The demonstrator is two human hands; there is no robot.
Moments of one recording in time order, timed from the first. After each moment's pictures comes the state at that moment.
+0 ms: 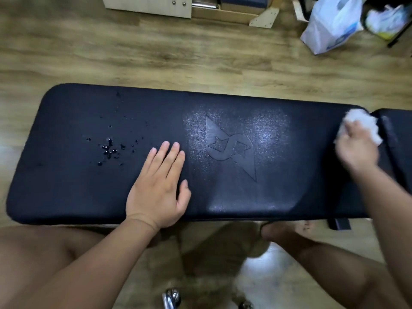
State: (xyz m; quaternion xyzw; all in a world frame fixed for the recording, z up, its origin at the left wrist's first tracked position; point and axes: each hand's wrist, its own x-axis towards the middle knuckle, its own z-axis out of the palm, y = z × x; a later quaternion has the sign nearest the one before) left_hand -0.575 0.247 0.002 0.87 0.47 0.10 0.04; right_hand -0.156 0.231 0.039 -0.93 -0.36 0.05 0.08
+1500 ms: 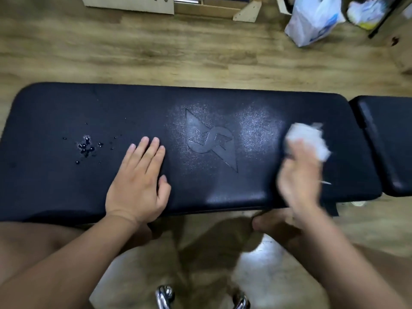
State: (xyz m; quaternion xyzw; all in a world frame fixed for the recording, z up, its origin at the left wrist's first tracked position) left_hand -0.576 0.247 0.003 0.88 0.47 0.09 0.04; right_hand -0.272 0.166 0.020 -0.89 -0.43 -0.01 0.13
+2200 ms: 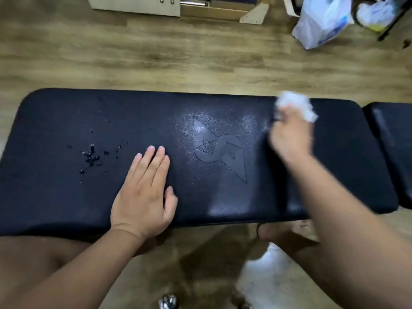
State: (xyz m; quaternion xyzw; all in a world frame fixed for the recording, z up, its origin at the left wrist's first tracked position) left_hand -0.577 0.245 0.000 0.87 0.47 0.11 0.05; right_hand -0.266 0.278 0.043 -0.87 -0.47 0.04 0.12
